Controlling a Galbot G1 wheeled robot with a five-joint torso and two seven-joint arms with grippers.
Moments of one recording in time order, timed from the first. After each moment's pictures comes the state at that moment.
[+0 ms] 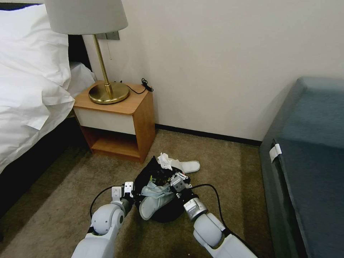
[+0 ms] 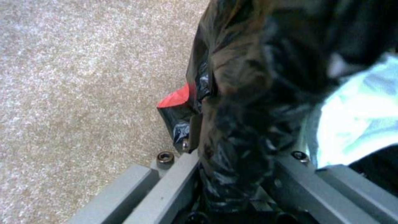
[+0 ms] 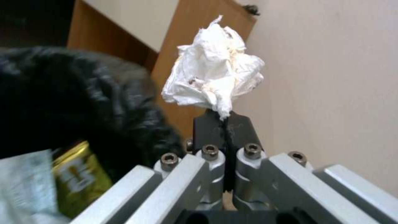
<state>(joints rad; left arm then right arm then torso) 1.24 -1.37 -0.42 -1.68 -0.36 0.66 0.01 -1.10 1.26 -0.11 1.64 -0.20 0.06 0.23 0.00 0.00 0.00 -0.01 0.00</state>
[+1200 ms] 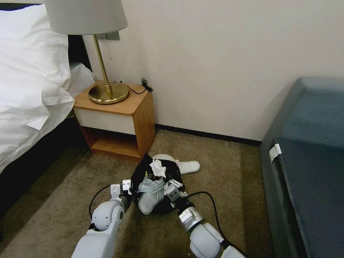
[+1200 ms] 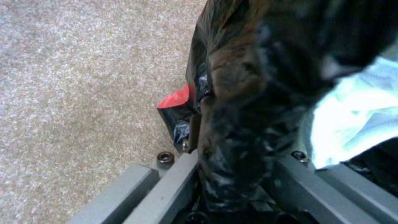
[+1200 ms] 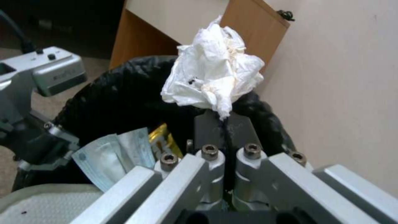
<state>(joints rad) 1.21 -1.39 -0.43 -1.67 -0.40 0.70 -0.06 -1.20 1.25 -0.18 1.72 -0.24 0.05 0.23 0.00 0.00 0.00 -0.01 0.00</state>
